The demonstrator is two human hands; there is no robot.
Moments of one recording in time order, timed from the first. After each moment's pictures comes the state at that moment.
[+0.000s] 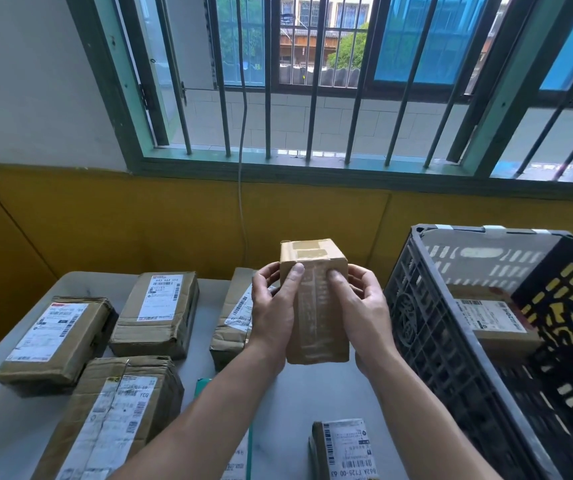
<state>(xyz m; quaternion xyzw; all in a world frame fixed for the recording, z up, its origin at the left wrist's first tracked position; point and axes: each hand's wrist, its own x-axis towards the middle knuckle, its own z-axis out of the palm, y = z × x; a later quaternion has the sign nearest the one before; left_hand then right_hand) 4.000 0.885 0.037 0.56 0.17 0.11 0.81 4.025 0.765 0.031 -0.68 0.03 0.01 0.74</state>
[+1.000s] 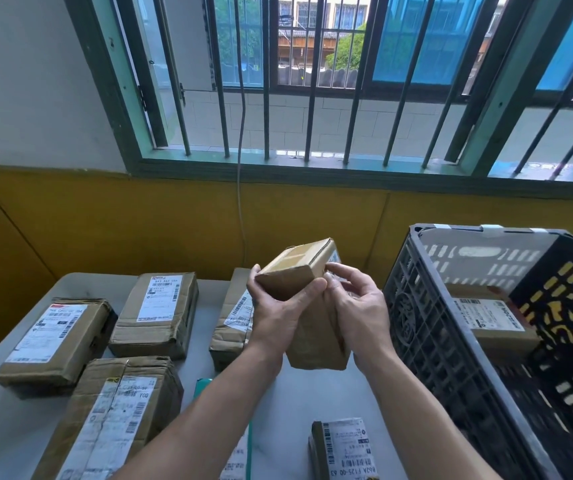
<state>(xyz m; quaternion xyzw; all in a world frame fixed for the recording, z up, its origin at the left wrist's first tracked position) 3.995 0.885 0.028 0.62 0.18 0.08 0.76 4.022 0.770 0.037 -0.71 0.01 -0.02 0.71</state>
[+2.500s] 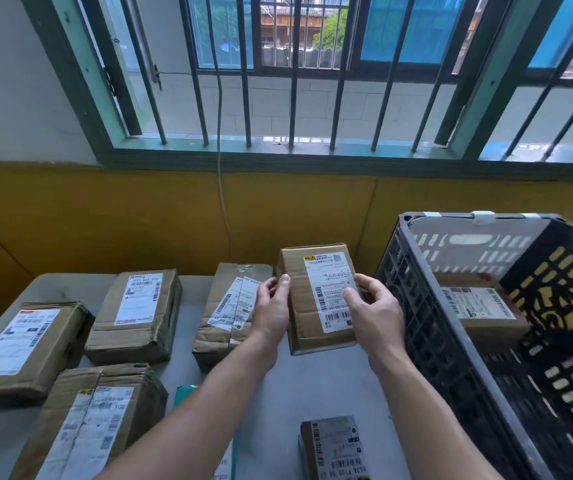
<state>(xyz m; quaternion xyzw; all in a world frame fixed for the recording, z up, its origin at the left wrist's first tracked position) 4.044 0.875 -0.013 0.61 0.27 -0.01 0.75 4.047 0.730 0.004 -0.79 0.12 -0.04 0.60</state>
